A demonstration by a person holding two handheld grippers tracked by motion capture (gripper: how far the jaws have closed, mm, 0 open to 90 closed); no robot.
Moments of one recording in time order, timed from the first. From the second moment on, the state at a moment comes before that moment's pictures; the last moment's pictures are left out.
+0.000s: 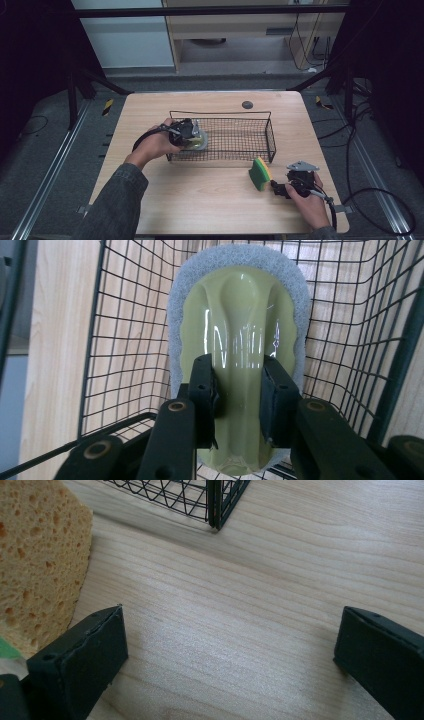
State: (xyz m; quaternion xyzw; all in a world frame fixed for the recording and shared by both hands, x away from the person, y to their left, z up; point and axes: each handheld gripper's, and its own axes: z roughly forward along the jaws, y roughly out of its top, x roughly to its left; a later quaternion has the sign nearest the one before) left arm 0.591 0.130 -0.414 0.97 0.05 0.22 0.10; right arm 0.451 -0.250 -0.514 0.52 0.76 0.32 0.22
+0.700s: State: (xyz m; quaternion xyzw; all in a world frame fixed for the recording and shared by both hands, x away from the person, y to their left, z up) left arm 0.594 0.126 -0.421 0.97 0.07 0.19 0.10; right arm 0.451 -0.250 -0.514 0.51 0.76 0.32 0.22
